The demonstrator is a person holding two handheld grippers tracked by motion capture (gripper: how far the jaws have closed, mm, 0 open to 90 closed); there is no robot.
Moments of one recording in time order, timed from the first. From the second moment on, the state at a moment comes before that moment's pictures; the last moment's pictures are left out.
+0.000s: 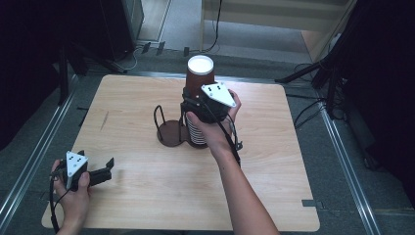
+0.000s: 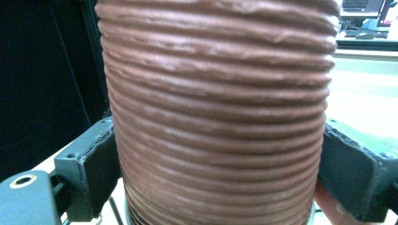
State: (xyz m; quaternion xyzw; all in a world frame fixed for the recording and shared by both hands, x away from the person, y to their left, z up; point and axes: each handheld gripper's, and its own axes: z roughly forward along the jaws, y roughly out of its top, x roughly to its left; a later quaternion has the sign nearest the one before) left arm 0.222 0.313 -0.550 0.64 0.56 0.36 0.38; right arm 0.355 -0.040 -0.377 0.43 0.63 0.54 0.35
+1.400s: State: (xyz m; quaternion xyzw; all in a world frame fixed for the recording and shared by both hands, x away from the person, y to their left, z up) left arm 0.223 0.316 -0.550 0.64 0.56 0.35 0.40; right arm 0.364 -0.041 -0.316 0.43 0.61 0.57 0.35
